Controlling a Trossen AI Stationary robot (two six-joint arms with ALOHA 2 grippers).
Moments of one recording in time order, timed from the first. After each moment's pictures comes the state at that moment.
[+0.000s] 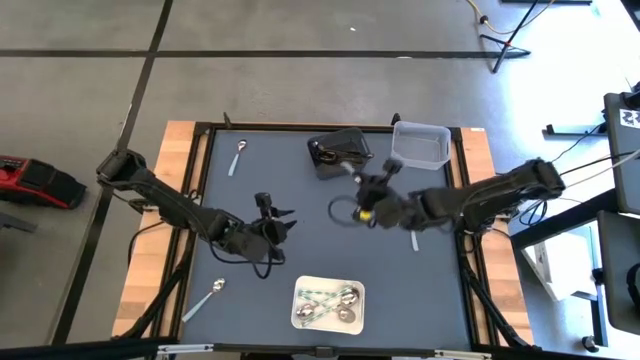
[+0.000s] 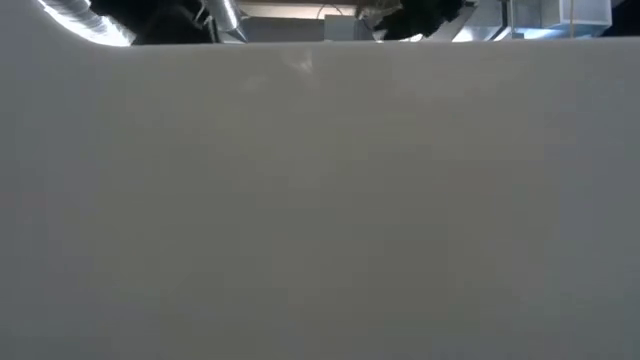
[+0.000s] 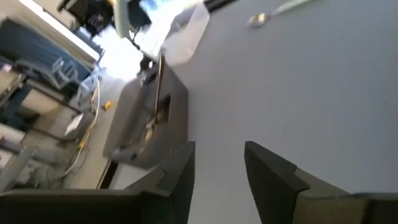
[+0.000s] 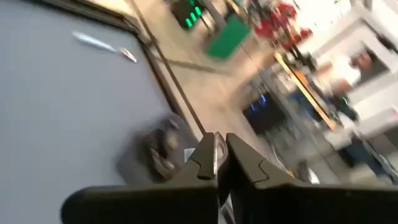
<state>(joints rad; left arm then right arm) -0.44 1.40 0.82 -0.17 -0.92 -0.01 0.25 1.40 1.12 -0.29 1.02 -0.19</state>
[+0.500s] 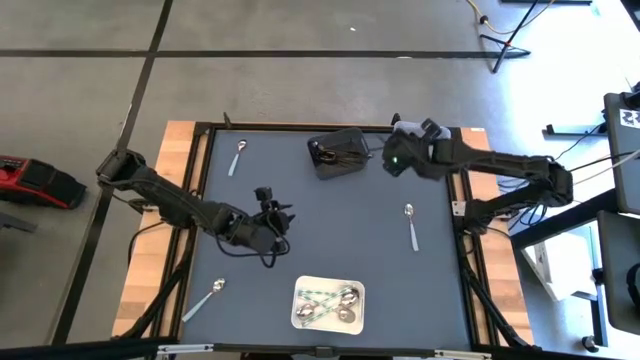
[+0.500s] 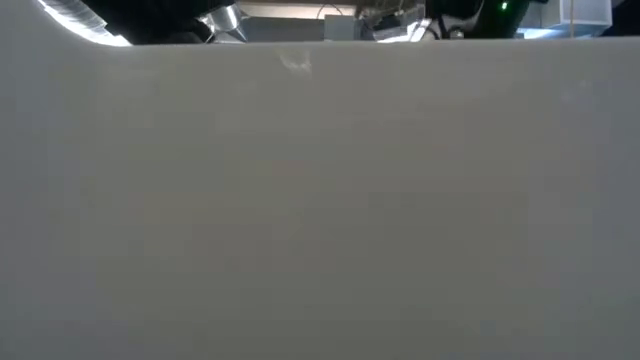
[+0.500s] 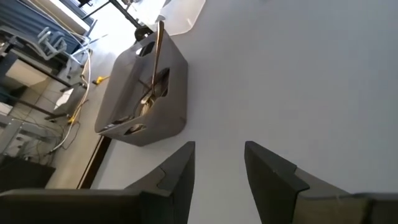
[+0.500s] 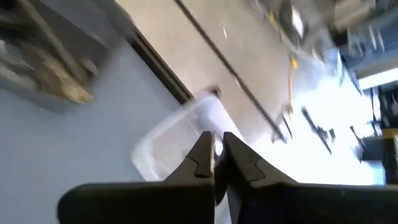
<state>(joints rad) -0.36 1.40 0.82 -0.25 -0.84 -0.08 -0.26 1.30 1.12 -0.93 0.81 0.18</state>
